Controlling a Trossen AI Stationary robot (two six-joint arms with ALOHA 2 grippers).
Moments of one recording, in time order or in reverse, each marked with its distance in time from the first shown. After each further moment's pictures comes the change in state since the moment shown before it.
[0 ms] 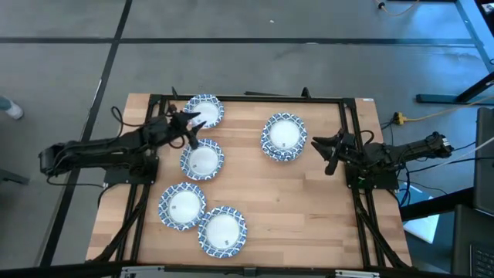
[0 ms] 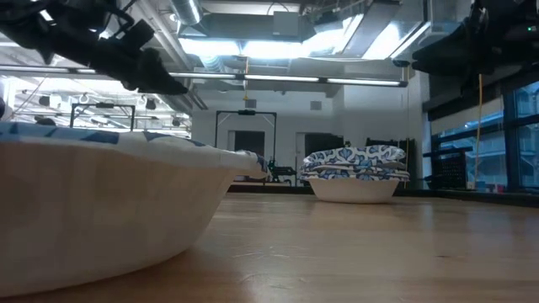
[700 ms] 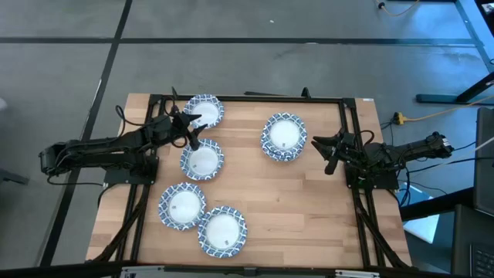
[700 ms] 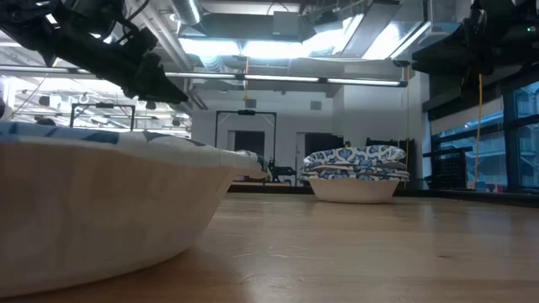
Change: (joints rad) left arm 0.018 0.034 0.003 -0.037 0.040 -0.062; right arm -0.002 0.000 0.000 0.000 0.011 -0.007
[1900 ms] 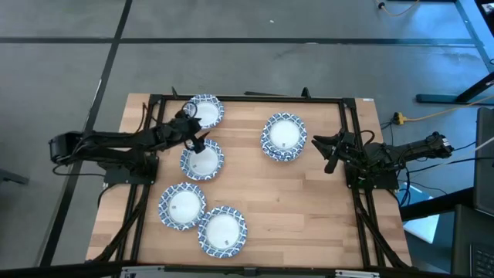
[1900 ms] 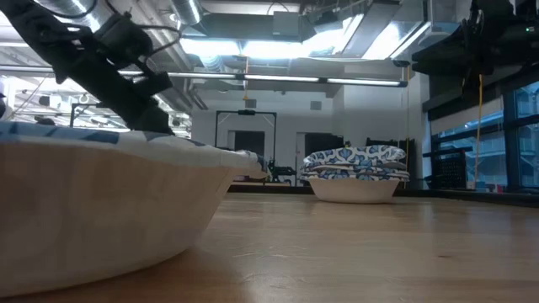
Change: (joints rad) left arm 0.008 0.277 -0.001 -0.018 -0.095 0.105; right arm 0.000 0.000 0.000 0.000 0.023 0.034
